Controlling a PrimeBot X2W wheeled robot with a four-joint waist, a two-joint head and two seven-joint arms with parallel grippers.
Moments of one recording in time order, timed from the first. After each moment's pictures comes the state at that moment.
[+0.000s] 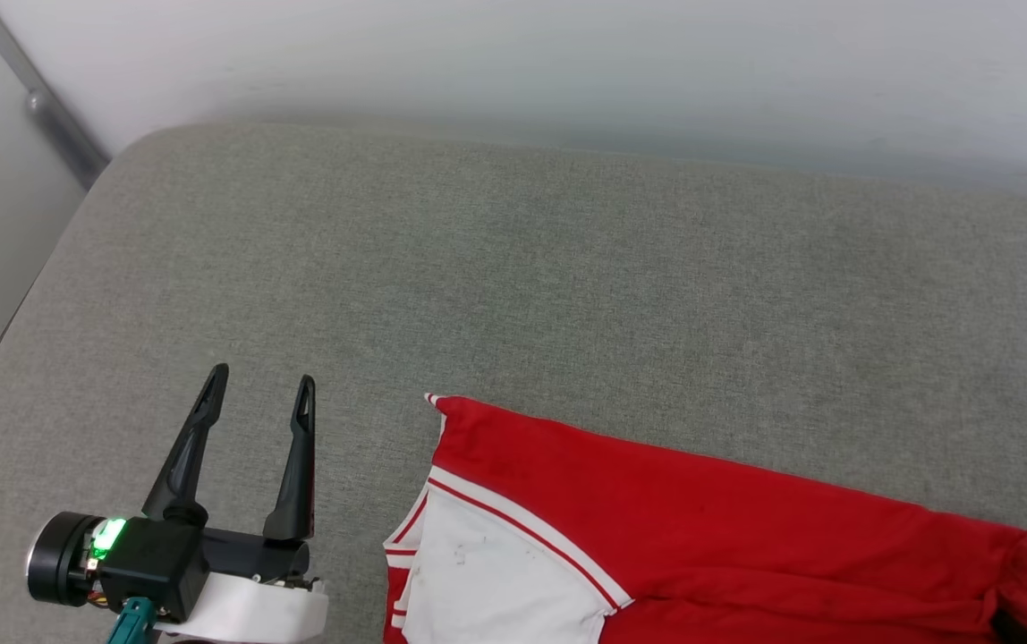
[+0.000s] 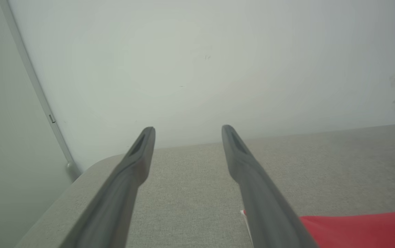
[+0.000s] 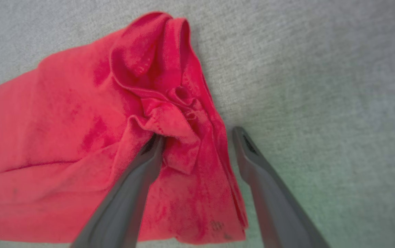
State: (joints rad) left arm 0.02 0.29 -0.17 -0.18 -0.19 0.05 -0.26; right arm 0.07 -0.17 -0.38 0.23 0.52 0.13 0.67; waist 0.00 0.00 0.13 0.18
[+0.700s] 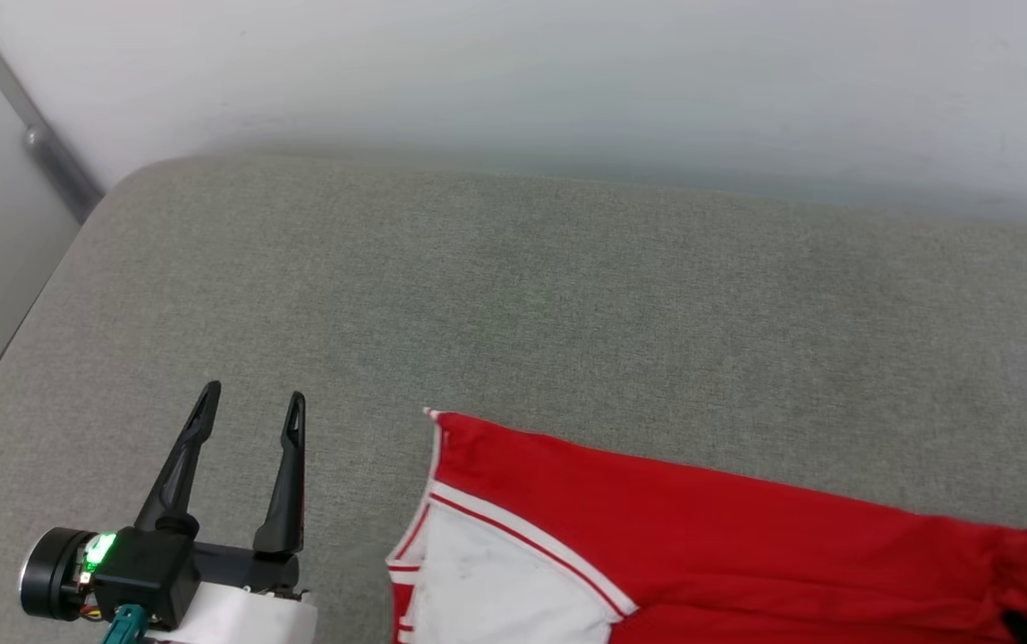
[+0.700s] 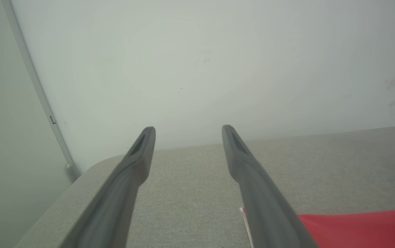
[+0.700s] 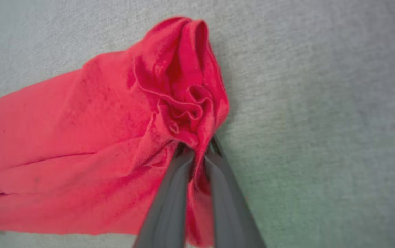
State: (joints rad) left arm 0.05 0.19 -0.06 -0.14 -0.11 -0.06 -0.26; right arm 0.07 -0.23 -0.31 0.29 0.58 0.13 0.53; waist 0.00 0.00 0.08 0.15
